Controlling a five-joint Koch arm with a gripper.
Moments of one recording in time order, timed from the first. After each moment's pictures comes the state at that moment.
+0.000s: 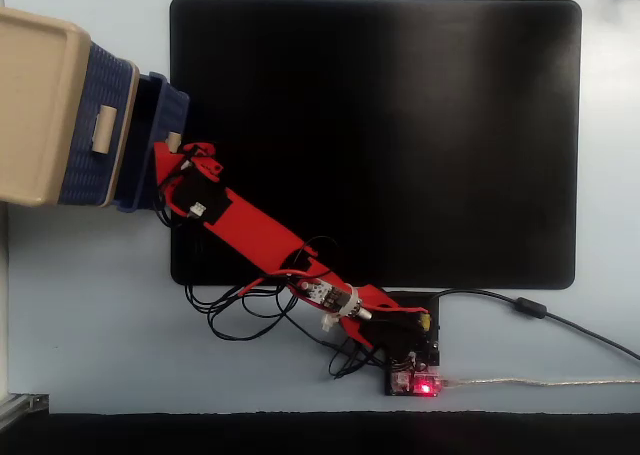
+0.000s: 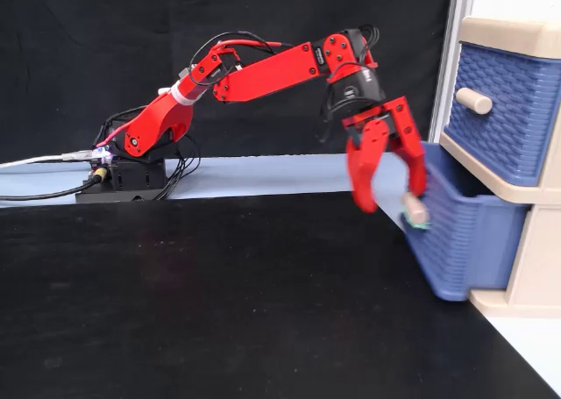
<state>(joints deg) 34.5 43.5 13.6 83.1 138.5</state>
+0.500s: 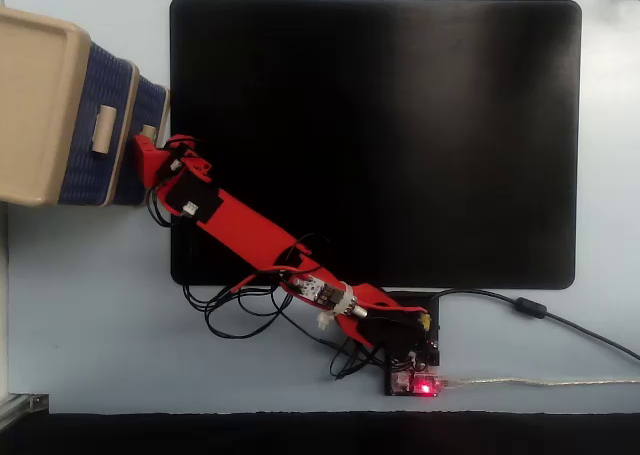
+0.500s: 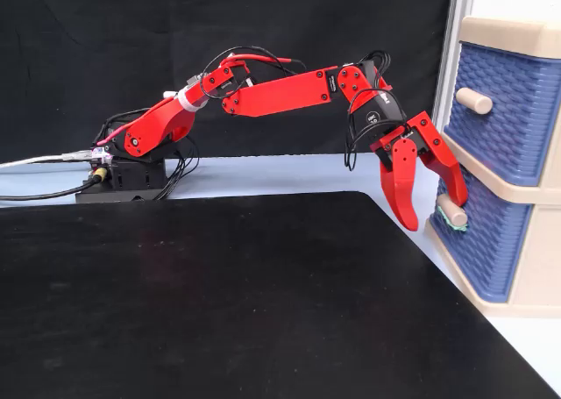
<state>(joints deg) 33.1 42.5 14.1 74.9 140.9</state>
